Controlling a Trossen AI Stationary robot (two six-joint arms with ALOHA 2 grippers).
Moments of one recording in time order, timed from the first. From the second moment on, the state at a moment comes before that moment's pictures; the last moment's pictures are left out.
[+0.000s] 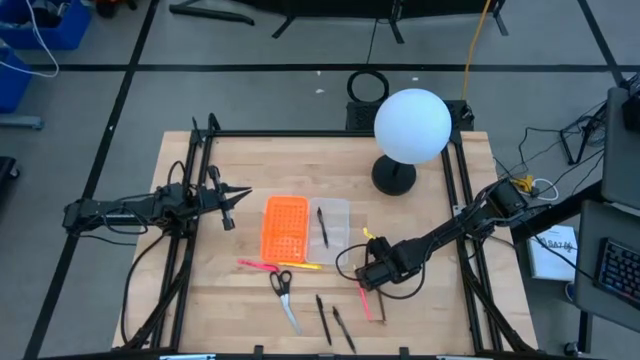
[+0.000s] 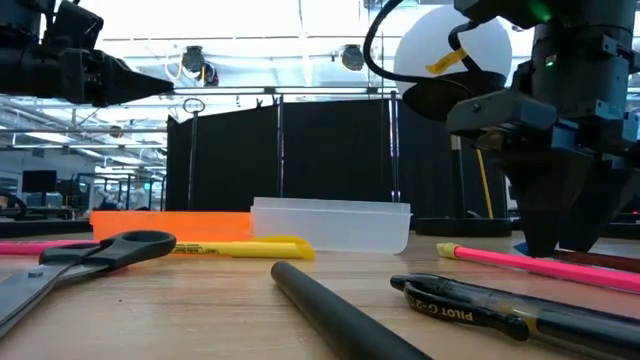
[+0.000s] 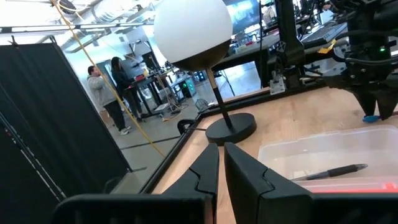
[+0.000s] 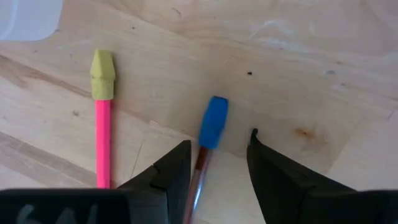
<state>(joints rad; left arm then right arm) 0.06 0.19 0.06 0.19 -0.22 0.38 0.46 1.80 0.99 -0.67 0.10 1.65</state>
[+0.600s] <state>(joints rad) 0.06 0.19 0.06 0.17 -0.22 0.35 0.40 1.80 0.99 -0.68 0.17 1.53</state>
